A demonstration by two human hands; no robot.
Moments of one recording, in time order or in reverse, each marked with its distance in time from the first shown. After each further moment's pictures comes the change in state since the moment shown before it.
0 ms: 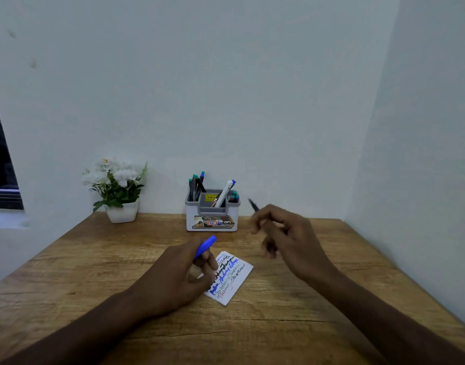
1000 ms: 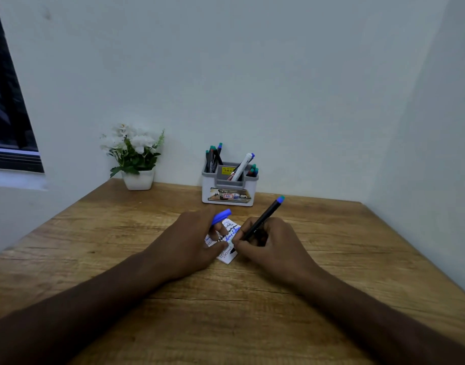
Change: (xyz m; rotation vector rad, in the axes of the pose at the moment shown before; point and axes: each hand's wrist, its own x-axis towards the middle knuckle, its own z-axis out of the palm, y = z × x) left_hand 0.005 -0.013 0.002 0.269 0.028 -0.076; right_hand -0.020 -0.009 0.065 -0.160 -0.168 0.360
